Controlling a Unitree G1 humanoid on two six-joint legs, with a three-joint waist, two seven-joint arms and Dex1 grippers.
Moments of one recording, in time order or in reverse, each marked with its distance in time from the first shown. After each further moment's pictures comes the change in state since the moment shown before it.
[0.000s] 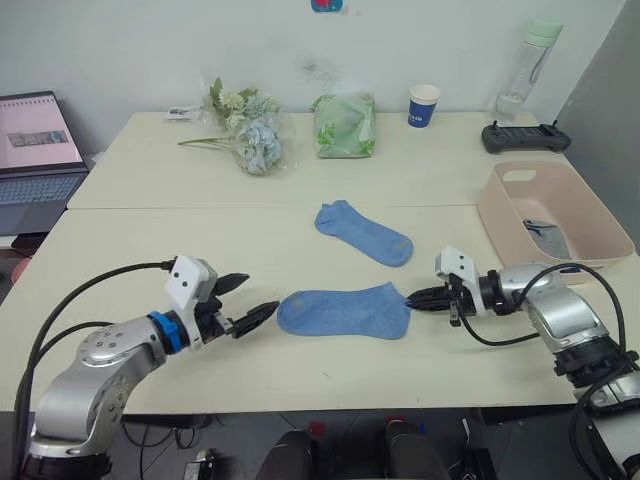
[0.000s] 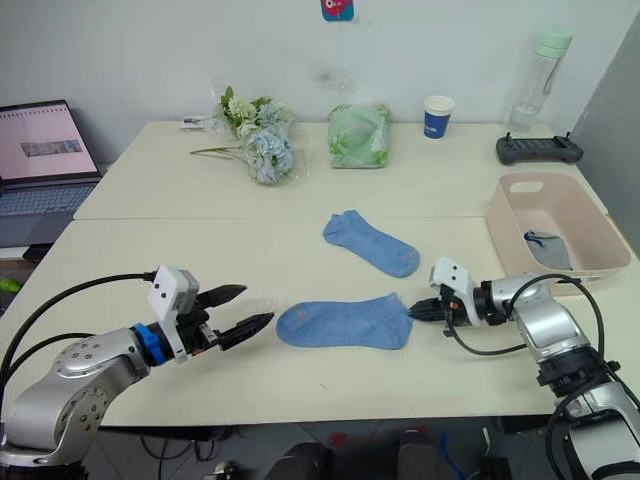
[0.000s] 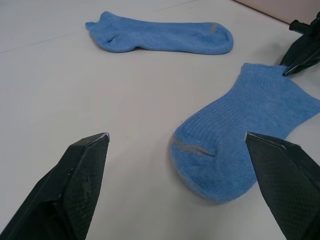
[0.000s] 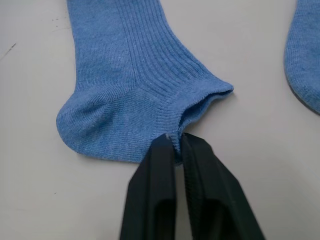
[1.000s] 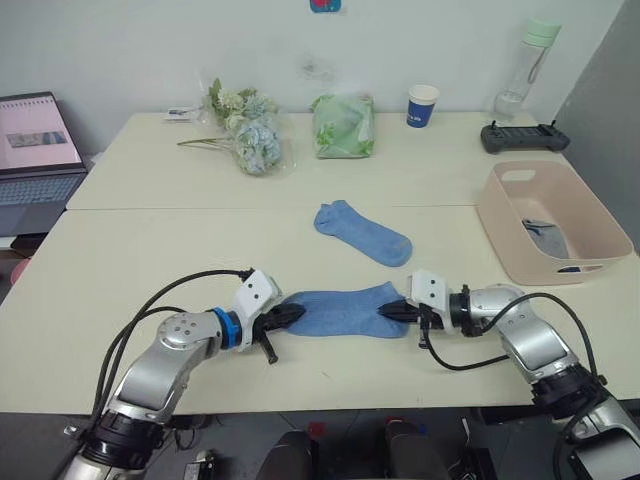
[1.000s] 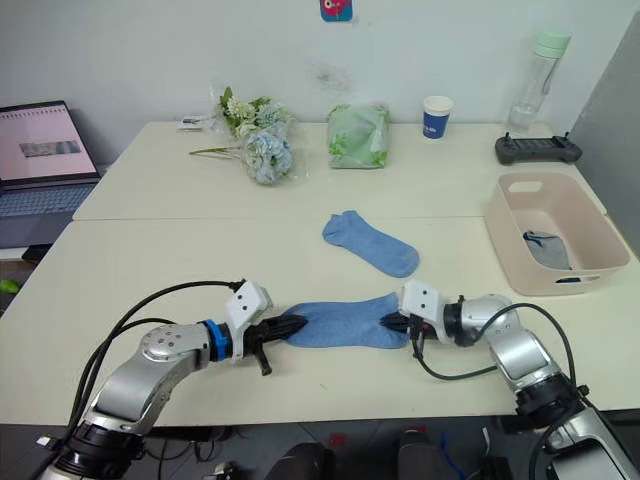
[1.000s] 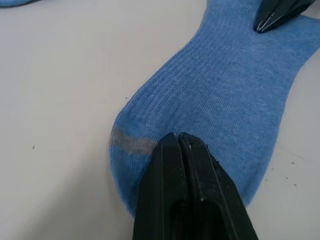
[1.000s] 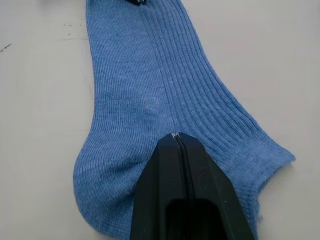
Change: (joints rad) left arm -0.123 -0.038 -0.276 0.197 0.245 -0.111 -0.090; right arm 0.134 0.111 0.043 -0.153 -0.116 -0.157 -0.182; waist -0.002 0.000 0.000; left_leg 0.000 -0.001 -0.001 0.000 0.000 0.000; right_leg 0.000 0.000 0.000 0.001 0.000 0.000
